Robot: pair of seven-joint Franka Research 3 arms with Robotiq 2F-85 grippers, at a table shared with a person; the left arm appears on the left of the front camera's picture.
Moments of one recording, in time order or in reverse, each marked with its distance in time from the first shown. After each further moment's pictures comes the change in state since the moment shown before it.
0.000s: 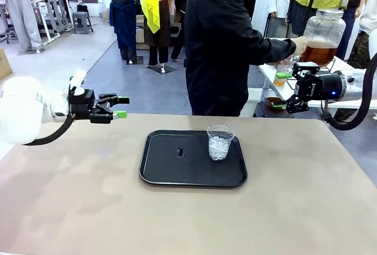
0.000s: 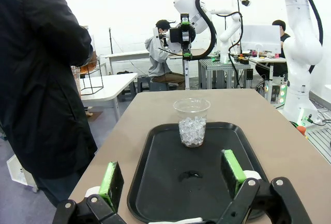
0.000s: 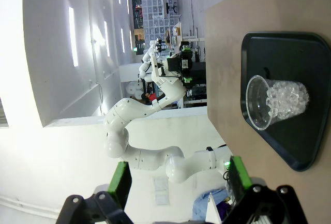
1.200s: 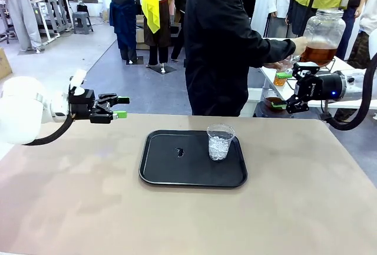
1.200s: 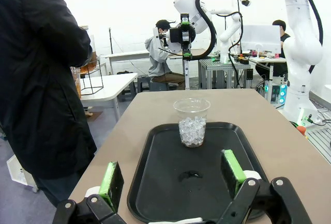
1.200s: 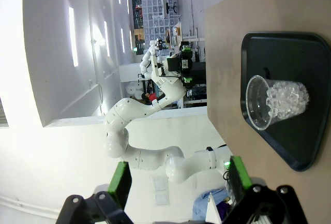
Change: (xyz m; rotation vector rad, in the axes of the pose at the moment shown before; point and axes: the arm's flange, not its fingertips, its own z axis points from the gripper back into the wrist) left arm 0.000 0.000 0.000 0.000 0.000 0.000; right arm 0.000 0.000 0.000 0.000 0.000 0.000
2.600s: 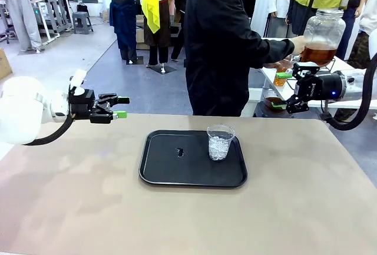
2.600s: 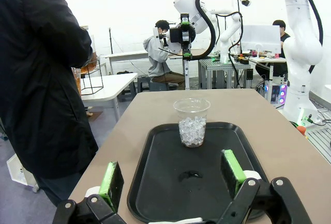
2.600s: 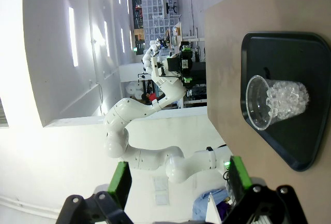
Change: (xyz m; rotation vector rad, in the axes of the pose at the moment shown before) left arm 0.000 0.000 0.000 0.000 0.000 0.000; right arm 0.000 0.000 0.000 0.000 0.000 0.000
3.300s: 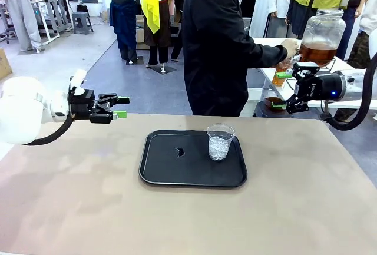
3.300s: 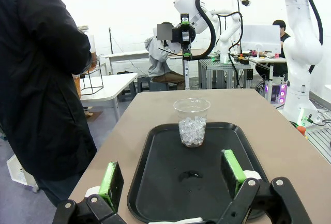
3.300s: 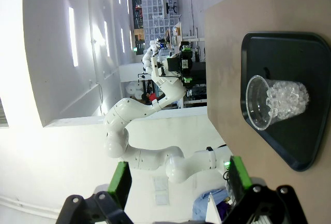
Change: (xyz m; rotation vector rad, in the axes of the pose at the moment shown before) left arm 0.000 0.000 0.000 0.000 0.000 0.000; right arm 0.000 0.000 0.000 0.000 0.000 0.000
